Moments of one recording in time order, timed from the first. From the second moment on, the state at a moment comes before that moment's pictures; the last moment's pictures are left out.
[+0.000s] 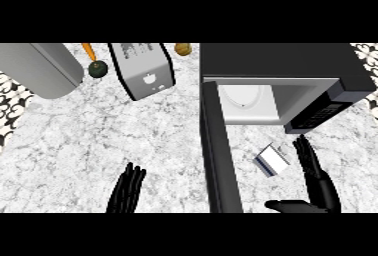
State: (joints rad) left arm 0.41 0.14 -0.65 -1.98 0.01 0.32 -0.35; right arm 0.06 -0.09 -0.14 -1.17 0.13 0.16 -0.76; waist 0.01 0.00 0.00
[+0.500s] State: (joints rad) left arm 0.46 0.23 -0.57 -2.00 0.12 0.25 -0.42; right arm -0.18 -0.12 -0.23 -0.74 0.17 0.04 -0.95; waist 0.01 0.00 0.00
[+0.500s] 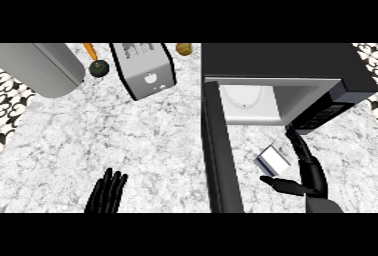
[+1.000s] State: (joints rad) left arm 0.51 0.30 -0.48 -2.02 0.21 0.17 -0.46; right arm -0.34 -0.16 -0.29 -0.46 0.17 -0.05 -1.05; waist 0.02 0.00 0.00
